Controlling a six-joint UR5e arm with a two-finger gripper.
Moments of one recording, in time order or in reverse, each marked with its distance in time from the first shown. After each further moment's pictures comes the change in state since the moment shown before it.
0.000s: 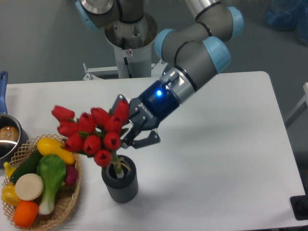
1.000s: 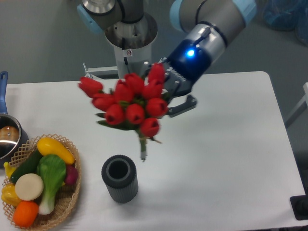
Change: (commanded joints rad) arm 0.196 0.049 0.009 -0.003 0.034 -0.117
